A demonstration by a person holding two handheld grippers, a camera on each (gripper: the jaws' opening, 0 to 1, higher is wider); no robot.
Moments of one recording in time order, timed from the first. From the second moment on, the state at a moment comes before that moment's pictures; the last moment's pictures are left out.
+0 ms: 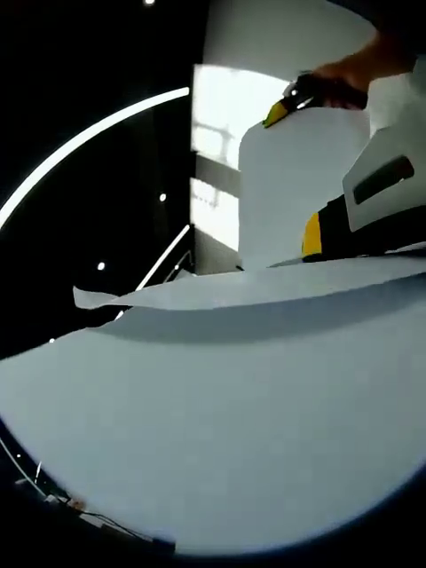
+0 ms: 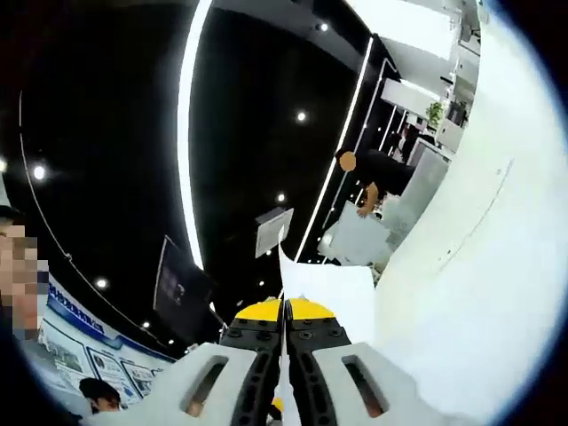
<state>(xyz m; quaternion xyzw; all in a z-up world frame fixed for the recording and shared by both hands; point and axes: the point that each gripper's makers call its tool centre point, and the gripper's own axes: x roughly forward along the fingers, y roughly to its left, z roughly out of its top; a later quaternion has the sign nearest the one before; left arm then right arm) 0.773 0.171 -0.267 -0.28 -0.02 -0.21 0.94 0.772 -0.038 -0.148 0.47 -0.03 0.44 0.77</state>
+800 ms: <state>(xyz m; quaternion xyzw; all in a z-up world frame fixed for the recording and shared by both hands) 0.772 0.173 -0.265 -0.29 -0.02 -0.22 0.93 0.696 0.021 -0.050 0.44 -0.06 0.56 0.70</state>
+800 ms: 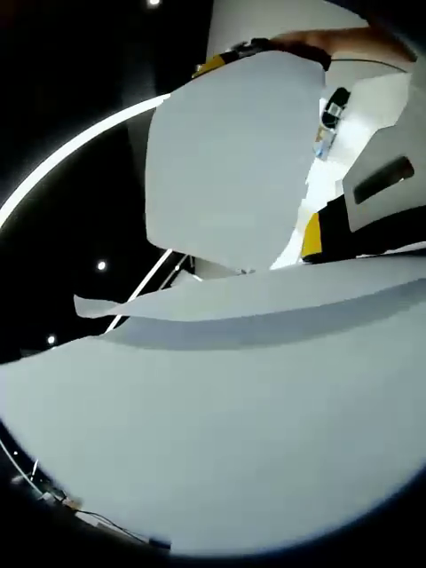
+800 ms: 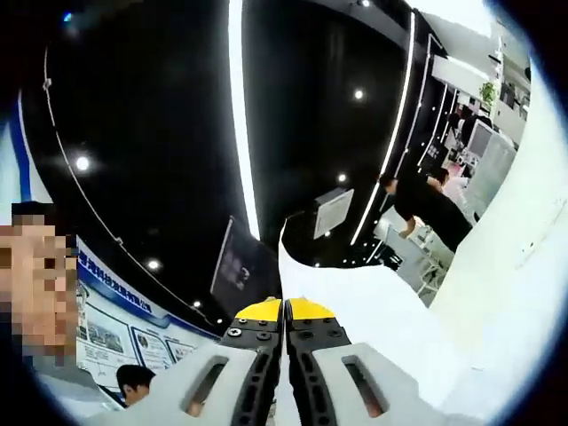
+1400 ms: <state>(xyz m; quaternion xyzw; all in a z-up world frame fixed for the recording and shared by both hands) 0.772 0.171 -0.266 -0.28 -0.02 -0.22 0.93 0.684 0.023 -0.036 0.45 -0.08 0.58 0.67</state>
